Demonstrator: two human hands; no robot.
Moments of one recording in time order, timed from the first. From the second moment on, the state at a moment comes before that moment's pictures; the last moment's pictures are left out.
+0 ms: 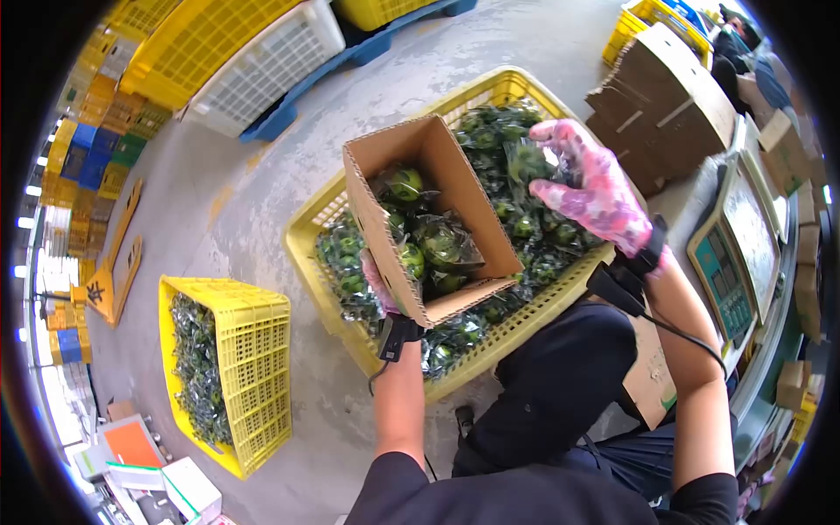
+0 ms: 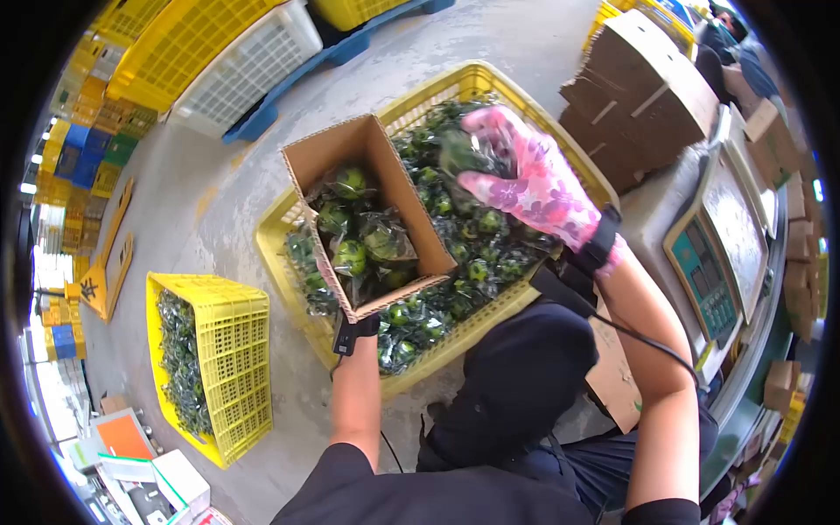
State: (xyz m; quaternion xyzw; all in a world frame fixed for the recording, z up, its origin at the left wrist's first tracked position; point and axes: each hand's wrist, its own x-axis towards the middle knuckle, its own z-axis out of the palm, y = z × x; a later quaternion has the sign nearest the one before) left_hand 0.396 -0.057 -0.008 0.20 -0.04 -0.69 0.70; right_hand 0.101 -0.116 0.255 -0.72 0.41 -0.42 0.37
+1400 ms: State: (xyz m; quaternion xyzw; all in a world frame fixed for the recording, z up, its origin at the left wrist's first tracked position) left_hand -0.247 -0.130 0.204 0.22 -0.65 -0.61 0.40; right_hand -0.401 0.100 0.276 -0.44 0.69 -0.57 -0.07
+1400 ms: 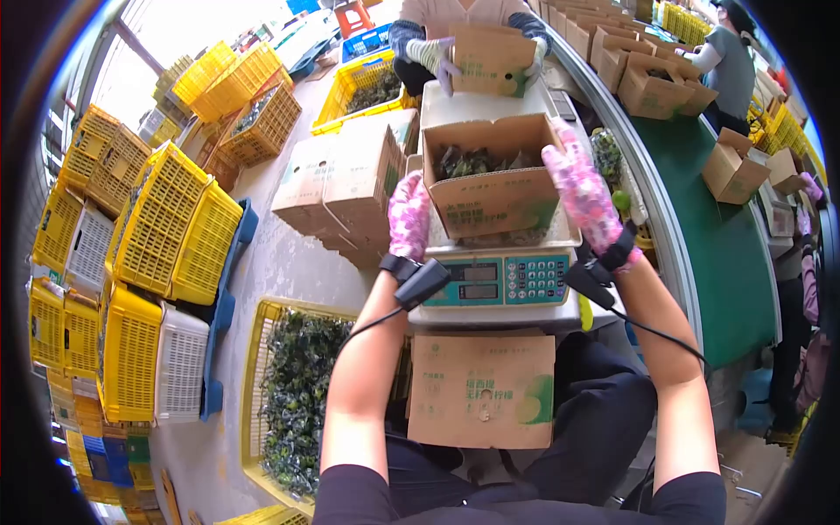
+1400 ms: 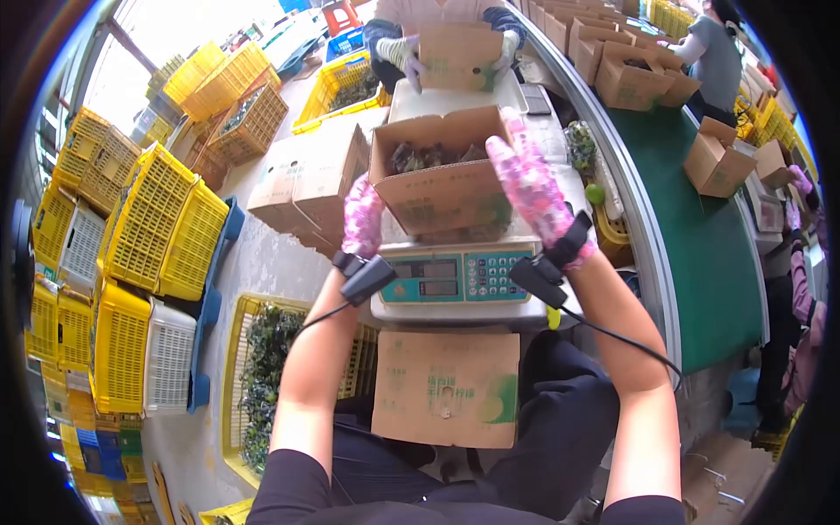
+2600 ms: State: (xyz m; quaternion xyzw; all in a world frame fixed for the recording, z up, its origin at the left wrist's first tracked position) left_hand -0.220 -0.106 0.282 0.17 -0.61 -0.78 0.02; right_hand -0.476 0.092 0.232 -0.30 0.51 -0.65 0.48
